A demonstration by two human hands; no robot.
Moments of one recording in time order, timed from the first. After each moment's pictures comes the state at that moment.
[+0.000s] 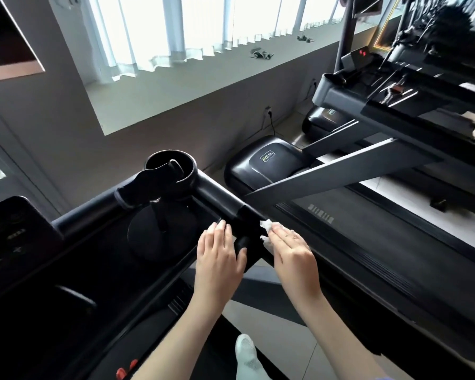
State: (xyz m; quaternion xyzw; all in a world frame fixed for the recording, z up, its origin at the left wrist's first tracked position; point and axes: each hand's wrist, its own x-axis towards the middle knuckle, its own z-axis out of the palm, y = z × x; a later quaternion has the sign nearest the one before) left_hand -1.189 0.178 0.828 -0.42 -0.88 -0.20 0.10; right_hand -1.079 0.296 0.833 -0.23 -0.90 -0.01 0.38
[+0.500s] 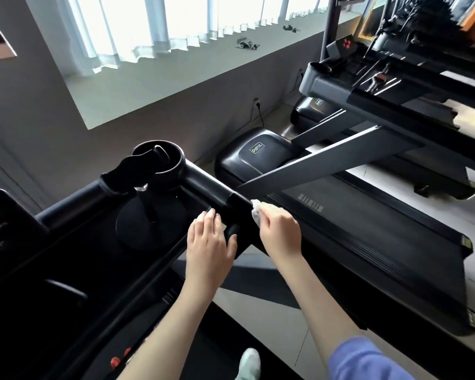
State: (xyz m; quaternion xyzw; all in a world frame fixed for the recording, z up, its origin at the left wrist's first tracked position) left_hand -1.190 0.178 0.827 -0.42 -0.88 -0.20 0.11; right_hand -1.104 0.299 0.856 -0.33 -0.88 0.12 0.33
